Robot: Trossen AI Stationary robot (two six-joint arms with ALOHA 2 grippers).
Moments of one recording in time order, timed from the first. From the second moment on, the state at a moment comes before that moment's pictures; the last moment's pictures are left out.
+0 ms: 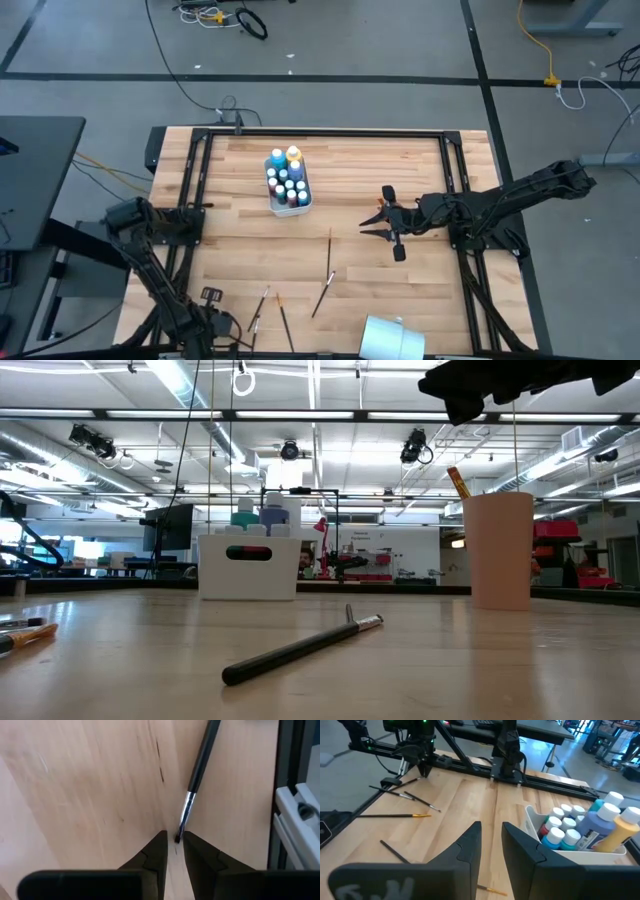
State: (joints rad) left arm -1.13 1.80 1.07 -0.72 0.04 -0.94; right arm 0.21 1.05 0.57 0.24 0.11 -0.14
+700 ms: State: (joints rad) left arm -1.14 1.80 1.04 -0.72 -0.03 -0.93; right arm 0.21 1.05 0.57 0.26 0.11 -0.14
